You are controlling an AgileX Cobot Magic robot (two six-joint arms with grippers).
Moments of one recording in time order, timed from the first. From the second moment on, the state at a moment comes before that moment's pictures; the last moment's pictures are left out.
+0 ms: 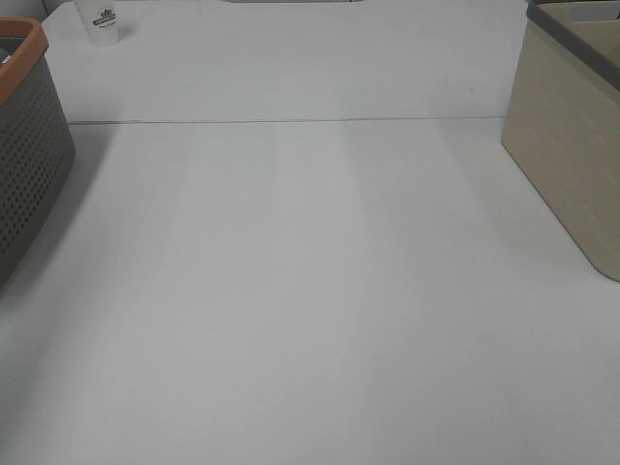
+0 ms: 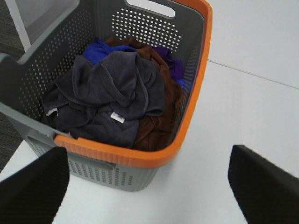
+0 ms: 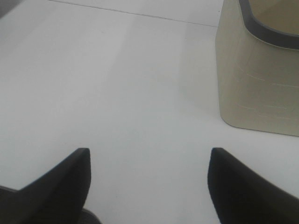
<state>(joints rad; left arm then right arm) -0.17 0.73 -0.81 0.42 0.80 -0.68 0.03 0.00 -0.51 0.14 1.05 -0.21</state>
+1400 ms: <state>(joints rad) 0.19 1.51 -1.11 0.38 0.62 -1.25 0.03 0.00 -0.51 0.14 1.05 -0.21</state>
